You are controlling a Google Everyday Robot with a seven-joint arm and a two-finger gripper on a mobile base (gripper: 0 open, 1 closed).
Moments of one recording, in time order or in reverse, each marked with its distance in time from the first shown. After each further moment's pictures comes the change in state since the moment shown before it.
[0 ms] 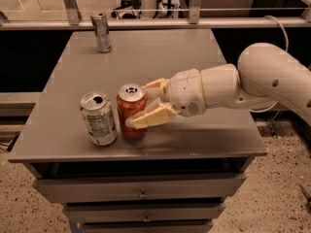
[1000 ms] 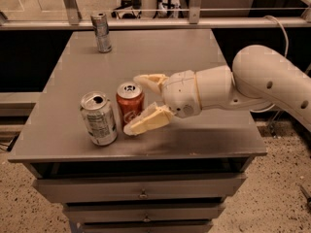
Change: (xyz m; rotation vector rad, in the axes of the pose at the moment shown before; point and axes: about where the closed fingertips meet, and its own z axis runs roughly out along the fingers) arm 0.000 0.000 0.011 0.001 -0.001 -0.033
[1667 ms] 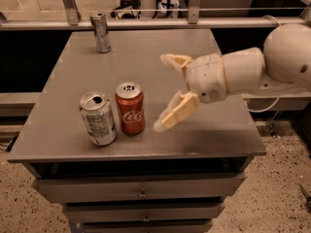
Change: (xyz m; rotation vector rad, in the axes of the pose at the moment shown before) arm -0.008 -0.019 -0.050 0.053 0.049 -0.037
